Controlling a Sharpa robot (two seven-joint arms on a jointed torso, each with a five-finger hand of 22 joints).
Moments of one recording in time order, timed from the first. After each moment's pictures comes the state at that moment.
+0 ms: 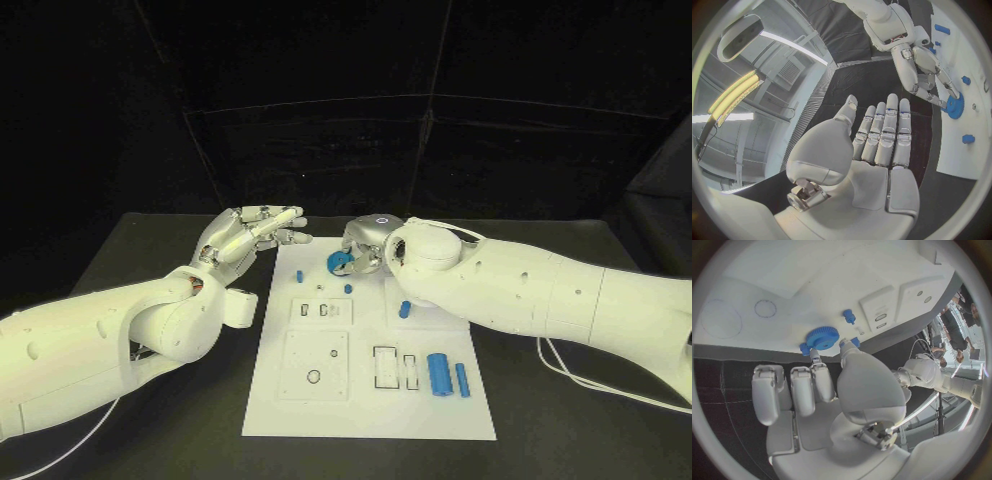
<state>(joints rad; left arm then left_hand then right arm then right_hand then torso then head) 1.27 -0.87 -0.17 1.54 0.03 -0.21 0.68 1.26 0.15 -0.07 -0.11 0.05 0.95 0.23 0.10 0.07 1.02 0.17 0.13 0.07 1.09 0.13 0.23 0.13 0.17 0.83 0.24 0.32 0.12 1.27 -0.43 -0.06 1.21 -1.65 -0.16 -0.31 1.20 -0.04 0.05 0.27 0.17 0.87 0.17 0.08 0.07 1.46 0.08 1.42 1.31 1.47 0.01 1.53 1.31 0.02 1.47 0.12 1.56 1.31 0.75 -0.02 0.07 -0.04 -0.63</state>
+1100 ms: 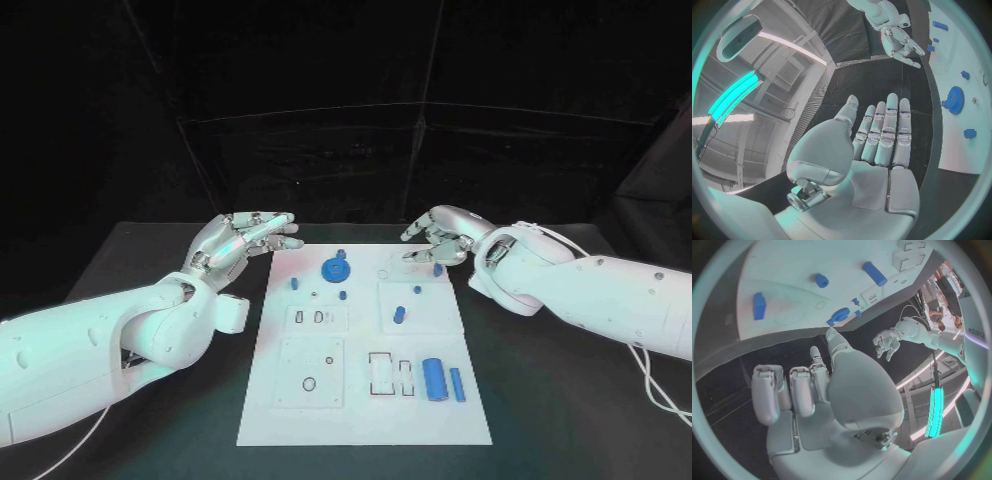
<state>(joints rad) 1.27 -0.88 -0.17 1.53 0.03 -0.21 0.67 1.26 0.16 -0.06 -0.12 0.05 0.97 0.23 0.10 0.07 1.04 0.17 0.13 0.07 1.11 0.12 0.22 0.13 0.17 0.84 0.24 0.32 0.12 1.27 -0.82 -0.06 1.37 -1.27 -0.39 0.02 1.41 -0.06 0.03 0.11 0.22 0.92 0.17 0.08 0.07 1.46 0.08 1.41 1.31 1.47 0.01 1.52 1.31 0.02 1.47 0.12 1.55 1.31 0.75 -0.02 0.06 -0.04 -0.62</state>
